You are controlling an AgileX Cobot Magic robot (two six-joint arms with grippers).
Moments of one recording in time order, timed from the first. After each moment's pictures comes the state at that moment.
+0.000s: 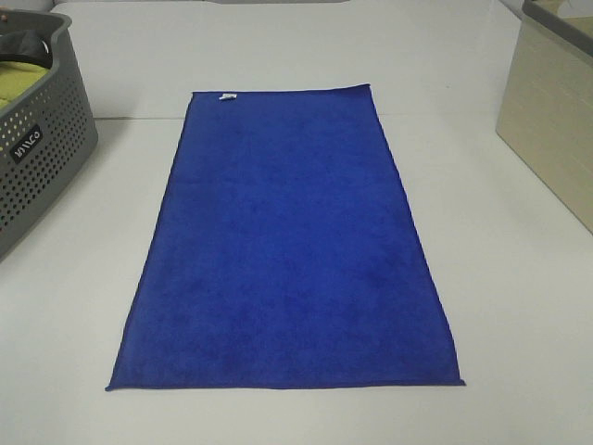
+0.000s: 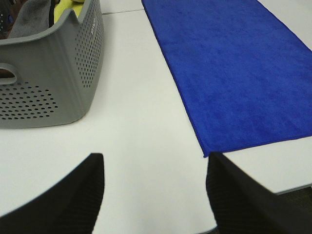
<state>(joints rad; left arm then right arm) -0.01 -0.01 -0.52 -0.18 1.10 0.16 0.01 0.00 -0.46 0.22 1.12 -0.25</state>
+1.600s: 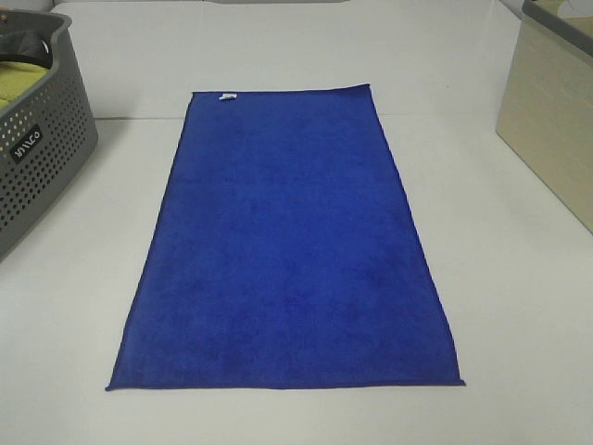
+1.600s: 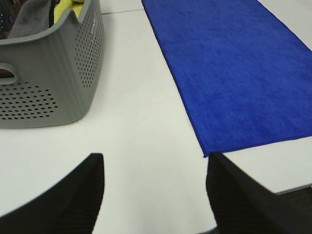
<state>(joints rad) -0.01 -0.01 -0.52 -0.18 1.10 0.16 0.01 0.00 -0.46 0.22 1.12 -0.25</state>
